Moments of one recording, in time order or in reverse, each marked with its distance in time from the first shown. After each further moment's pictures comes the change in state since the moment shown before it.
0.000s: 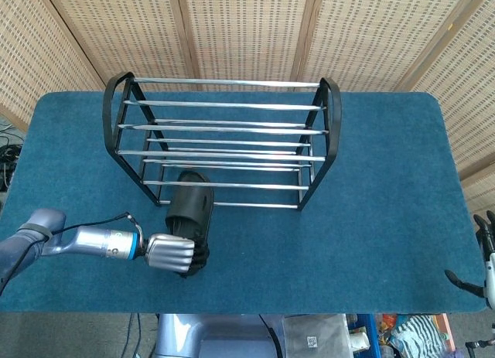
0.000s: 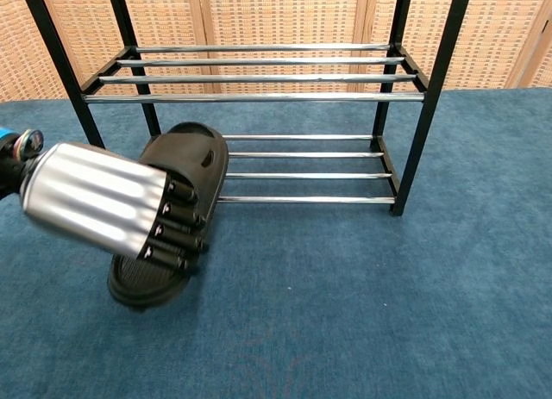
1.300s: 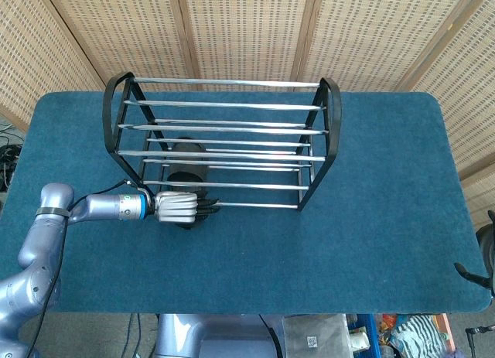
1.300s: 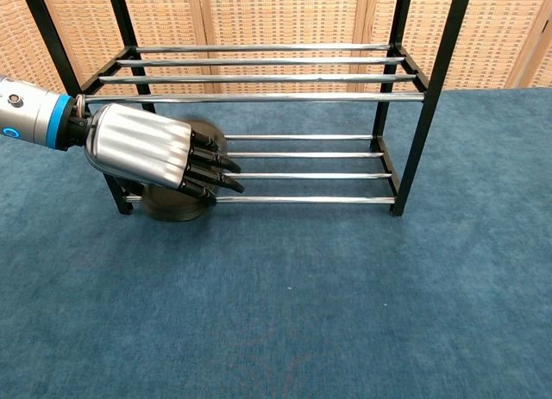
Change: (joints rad) left arm 0.000 -0.291 0.117 0.679 -0.191 0.063 -0.301; right arm 0.024 -0.027 0.051 0.021 0.138 -0.055 -0.062
